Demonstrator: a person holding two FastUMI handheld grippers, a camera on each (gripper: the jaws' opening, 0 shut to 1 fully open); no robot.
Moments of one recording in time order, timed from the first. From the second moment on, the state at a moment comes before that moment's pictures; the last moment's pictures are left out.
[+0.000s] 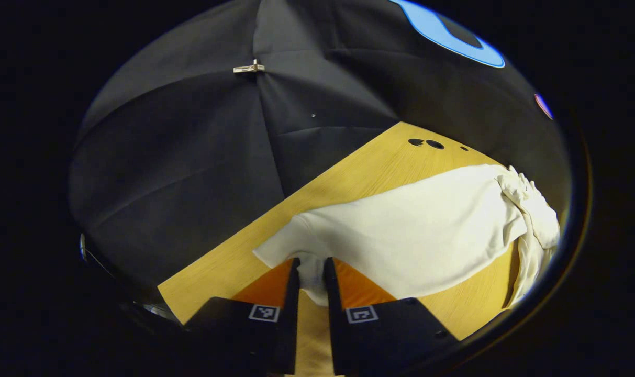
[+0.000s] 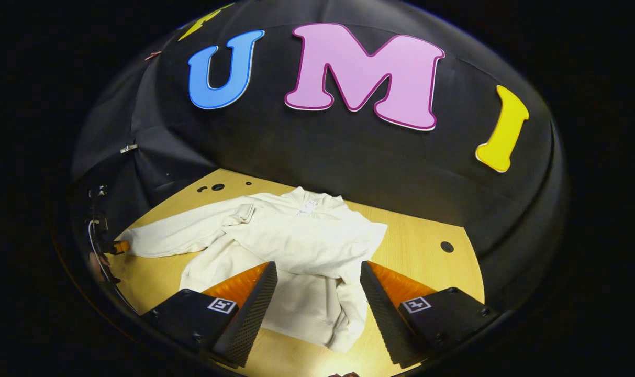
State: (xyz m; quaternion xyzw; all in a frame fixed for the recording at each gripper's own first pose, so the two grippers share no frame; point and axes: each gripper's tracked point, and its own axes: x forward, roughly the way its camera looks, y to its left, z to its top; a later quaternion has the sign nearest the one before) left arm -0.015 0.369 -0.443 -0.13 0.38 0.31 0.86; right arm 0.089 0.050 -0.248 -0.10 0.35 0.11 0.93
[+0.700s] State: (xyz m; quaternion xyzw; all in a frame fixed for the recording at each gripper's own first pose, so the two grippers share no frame) left arm 0.068 0.367 -0.380 -0.17 0.33 0.30 0.88; right arm 0.075 -0.032 -0.232 -0.11 0.33 0.04 0.94
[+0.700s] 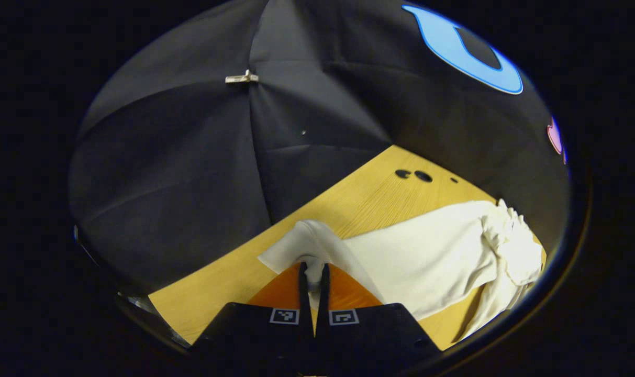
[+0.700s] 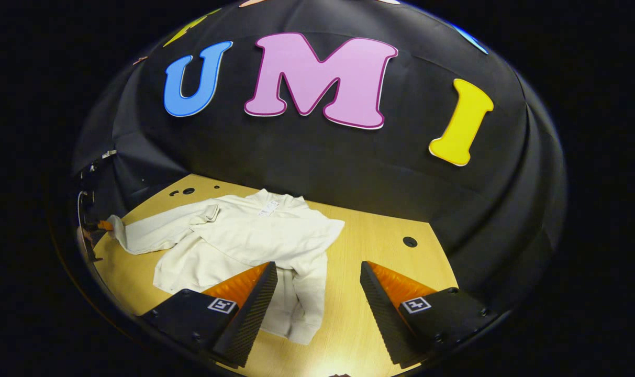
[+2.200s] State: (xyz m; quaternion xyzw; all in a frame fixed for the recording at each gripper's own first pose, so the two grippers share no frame) left arm 0.341 -0.175 -0.235 -0.02 0.21 -0.21 0.95; right arm 0.054 -0.116 -0.282 -0.07 0.37 -0.01 0.93
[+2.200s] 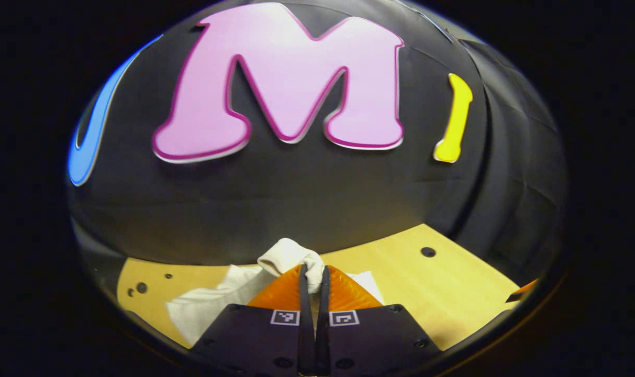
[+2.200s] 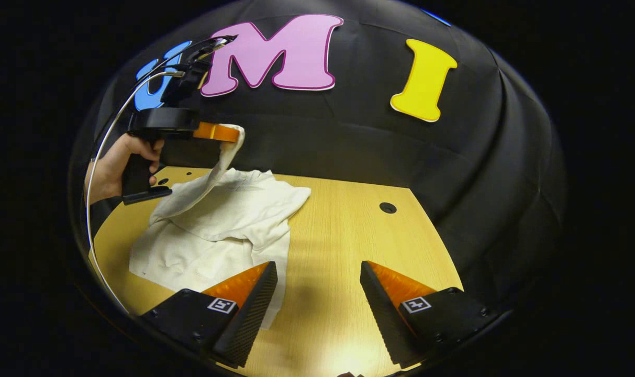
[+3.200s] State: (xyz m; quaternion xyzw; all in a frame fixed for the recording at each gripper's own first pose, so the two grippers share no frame) left arm 0.207 -0.094 -0.298 0.06 0.24 -0.22 0.94; right arm 0.032 -0.061 -0.328 -0.07 0.42 0.07 0.90
